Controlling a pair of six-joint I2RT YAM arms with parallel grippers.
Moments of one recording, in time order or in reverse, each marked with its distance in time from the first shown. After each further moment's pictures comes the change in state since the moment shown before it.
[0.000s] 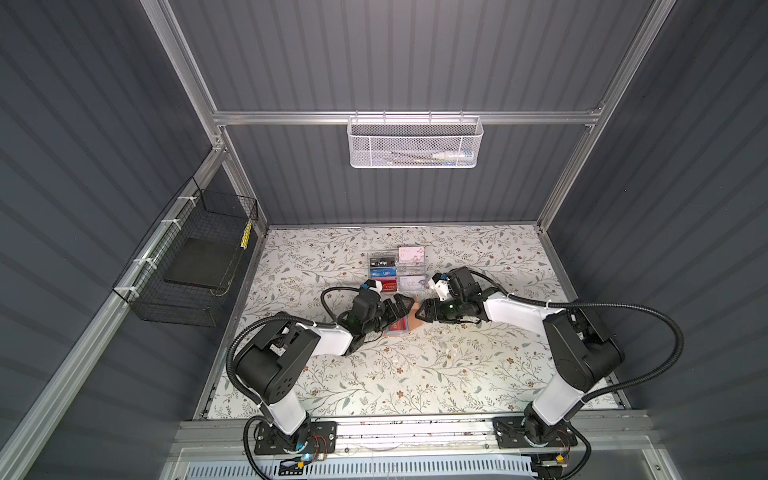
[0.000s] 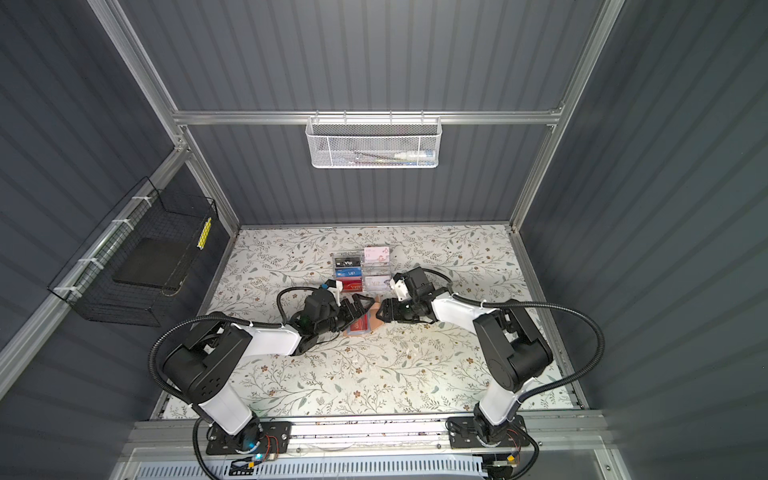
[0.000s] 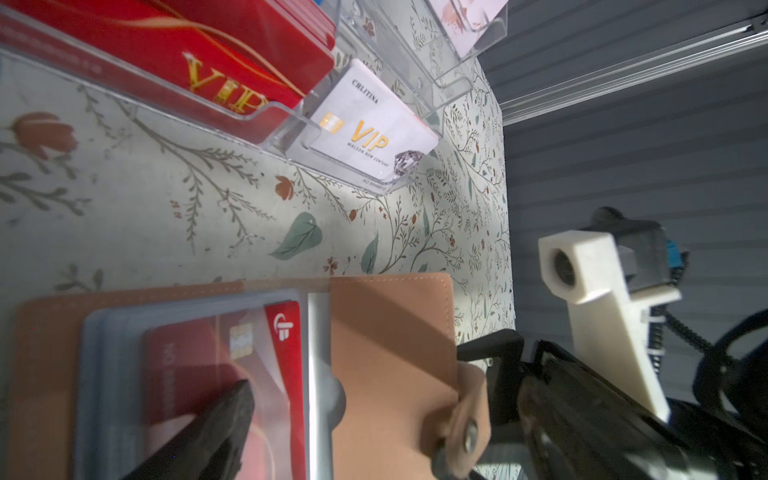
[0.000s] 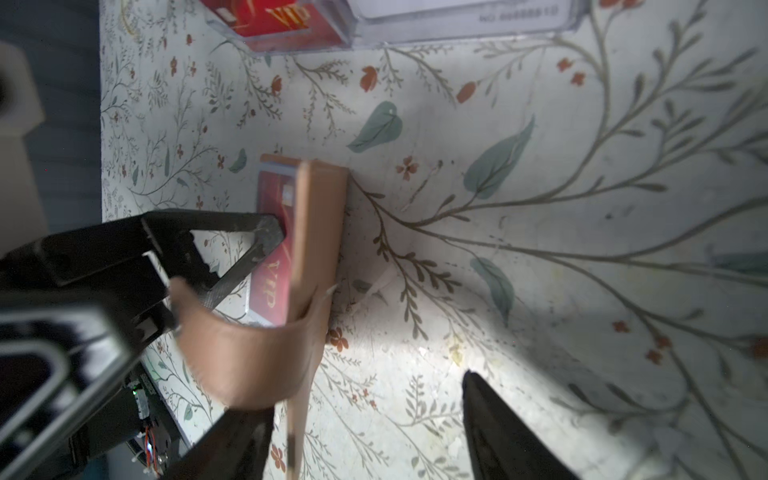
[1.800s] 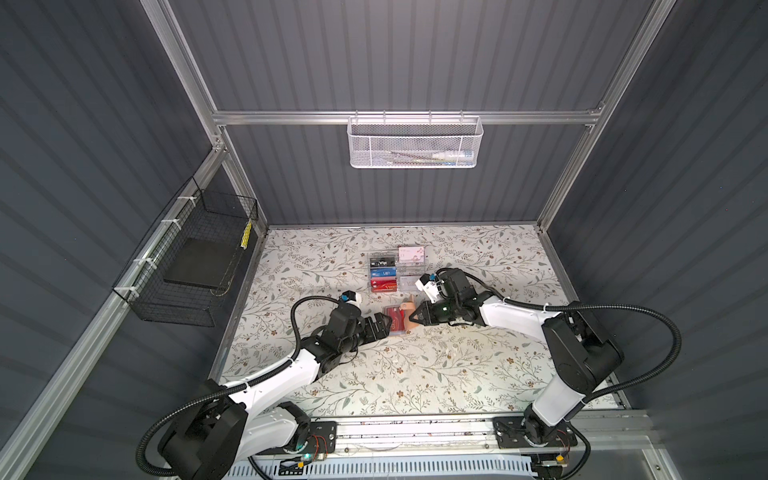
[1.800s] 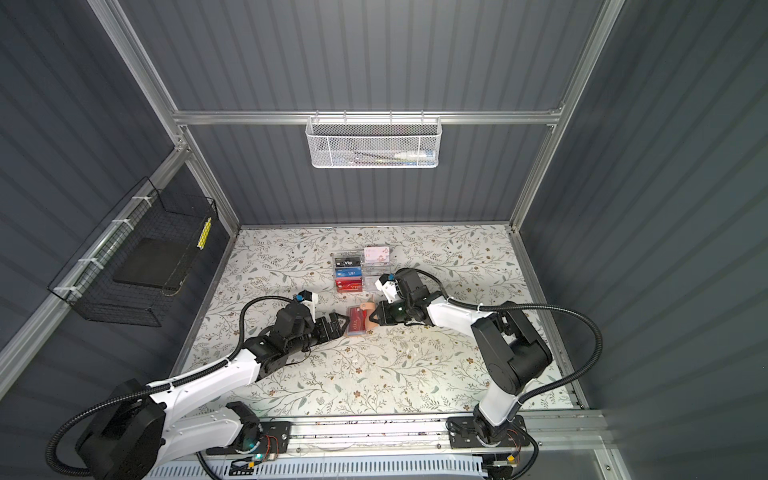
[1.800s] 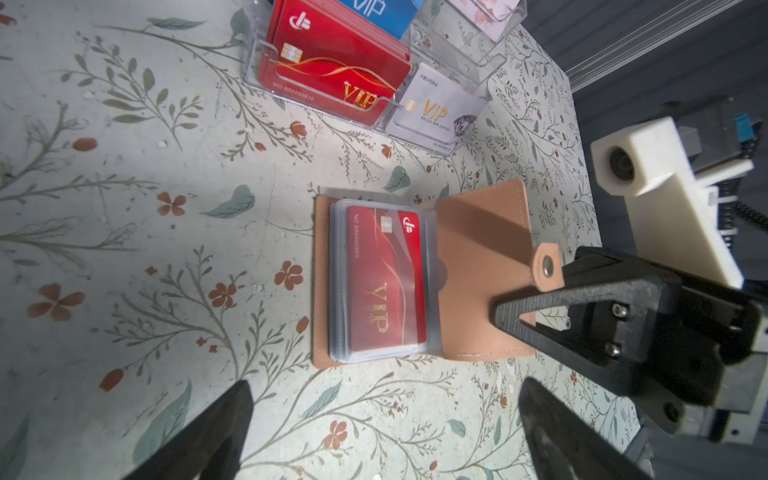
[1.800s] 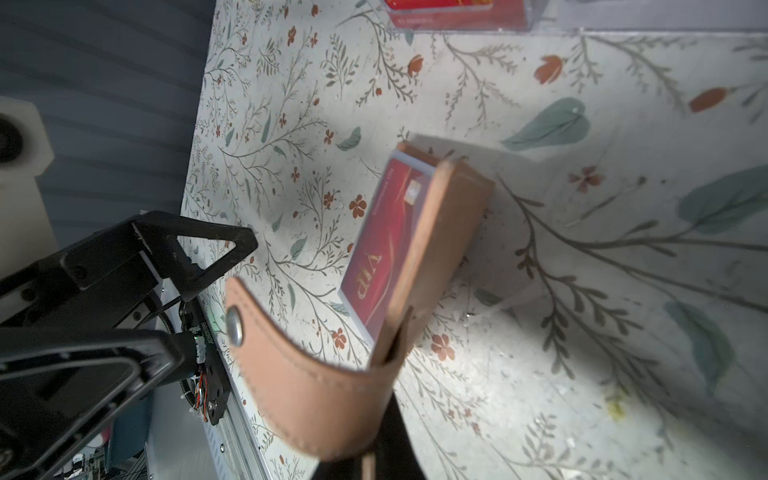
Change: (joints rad) left arm -0.006 -0.533 -0.156 -0.549 -0.159 0.259; right arm 0.064 0.023 -0.005 0.110 -0.146 -0.010
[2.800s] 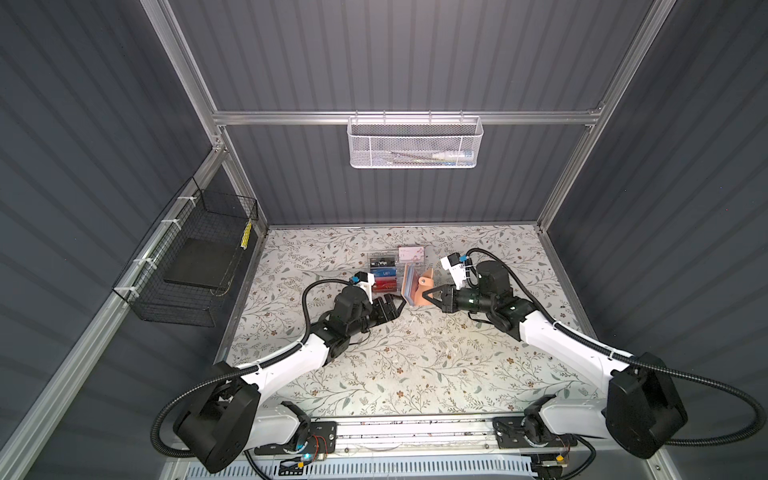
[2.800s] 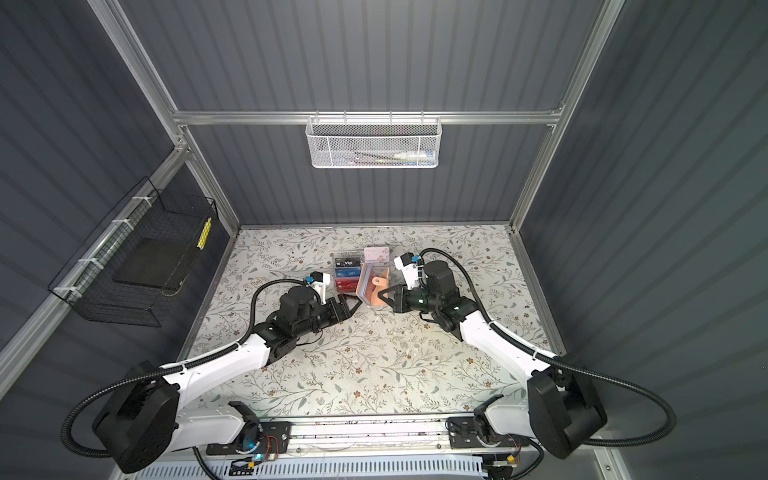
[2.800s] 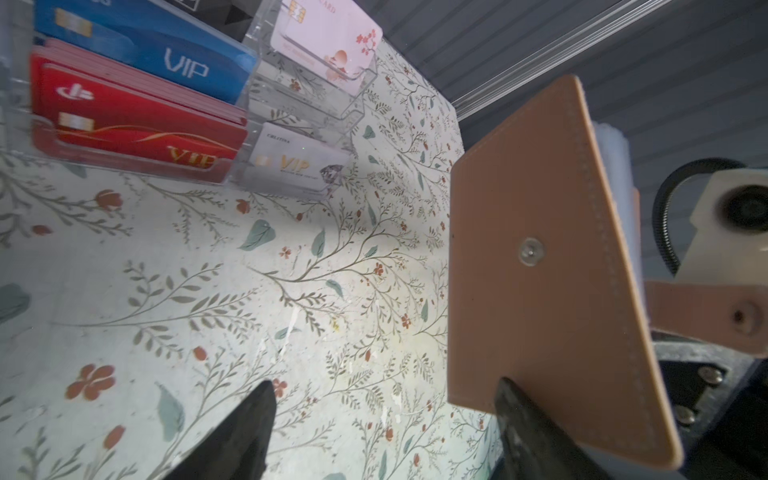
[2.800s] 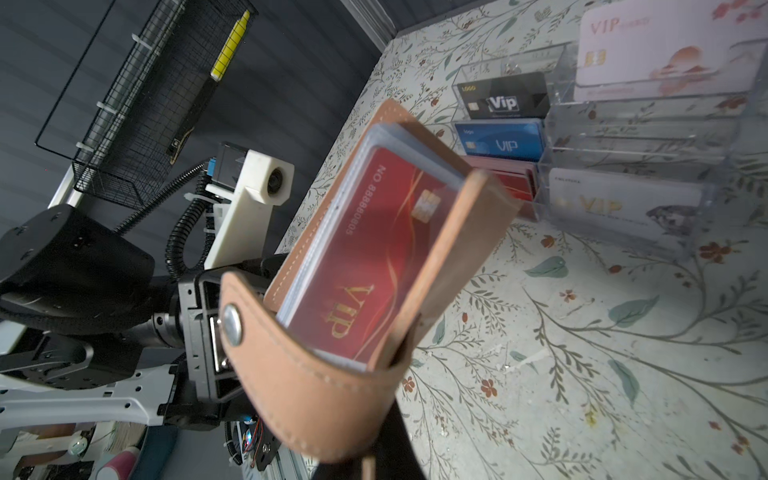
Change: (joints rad) left arm 0.000 0.102 0.136 0.159 0.142 -0.068; right arm -0.063 -0.385 -0.119 0.149 -0.015 0.073
